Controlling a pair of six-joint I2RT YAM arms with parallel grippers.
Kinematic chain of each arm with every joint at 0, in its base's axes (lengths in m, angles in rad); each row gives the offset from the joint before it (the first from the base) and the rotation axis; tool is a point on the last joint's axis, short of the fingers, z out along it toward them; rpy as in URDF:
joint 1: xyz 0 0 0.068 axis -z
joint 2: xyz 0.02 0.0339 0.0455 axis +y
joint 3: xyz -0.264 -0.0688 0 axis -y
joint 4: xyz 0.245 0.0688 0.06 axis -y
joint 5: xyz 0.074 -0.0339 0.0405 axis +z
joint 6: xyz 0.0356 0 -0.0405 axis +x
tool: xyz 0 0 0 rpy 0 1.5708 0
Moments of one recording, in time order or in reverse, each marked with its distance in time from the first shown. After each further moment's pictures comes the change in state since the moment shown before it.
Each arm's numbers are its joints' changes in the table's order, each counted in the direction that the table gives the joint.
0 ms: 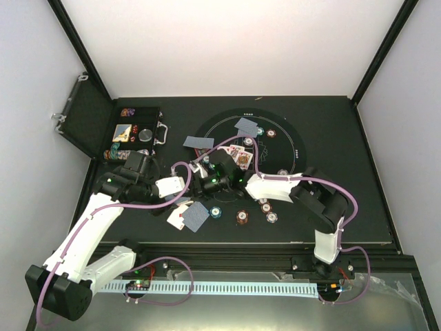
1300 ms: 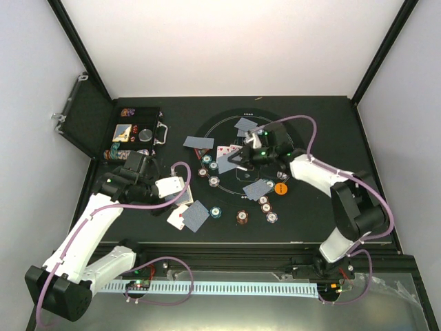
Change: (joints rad) left arm 0.000 -0.004 0.000 -0.003 0.000 0.000; right arm 0.403 -0.246 -0.117 -0.270 0.005 -0.207
